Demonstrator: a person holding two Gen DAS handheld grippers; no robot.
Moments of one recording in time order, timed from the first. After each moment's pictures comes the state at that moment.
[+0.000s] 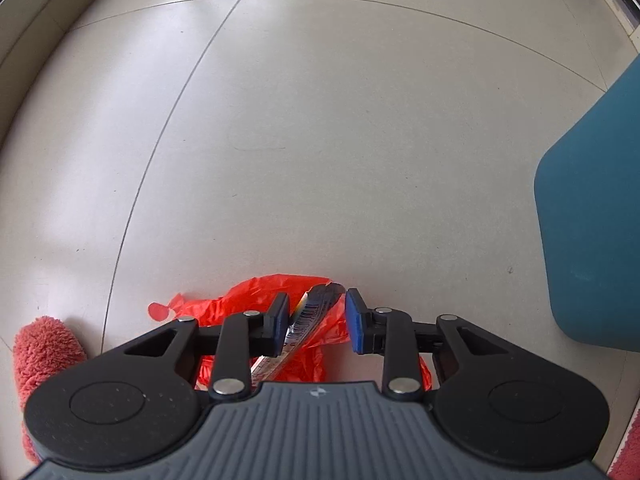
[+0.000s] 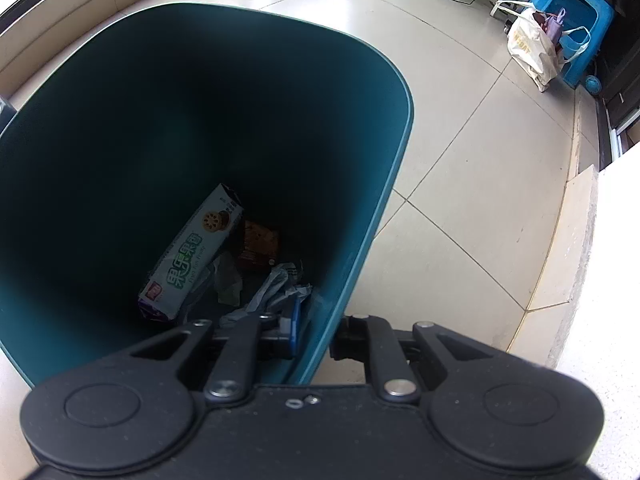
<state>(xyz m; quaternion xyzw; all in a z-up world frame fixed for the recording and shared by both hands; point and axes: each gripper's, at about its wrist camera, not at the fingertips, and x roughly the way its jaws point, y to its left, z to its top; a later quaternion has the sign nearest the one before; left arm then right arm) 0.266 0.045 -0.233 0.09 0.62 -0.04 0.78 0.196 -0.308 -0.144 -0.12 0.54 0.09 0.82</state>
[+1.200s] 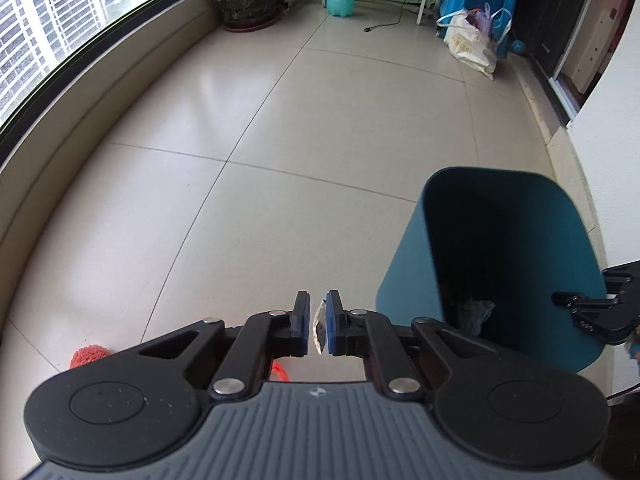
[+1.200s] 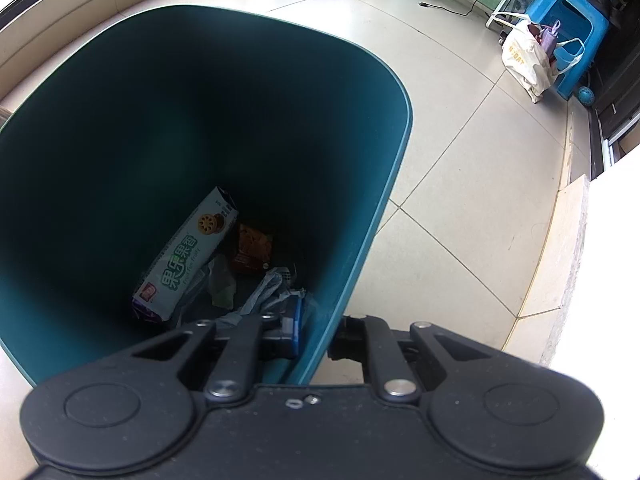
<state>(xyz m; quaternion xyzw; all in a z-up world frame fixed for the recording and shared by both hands) 0.212 -0.040 0.038 0.04 0.50 -0.08 0.86 0.162 -0.278 -0.132 -0.14 0.54 0.08 0.83</state>
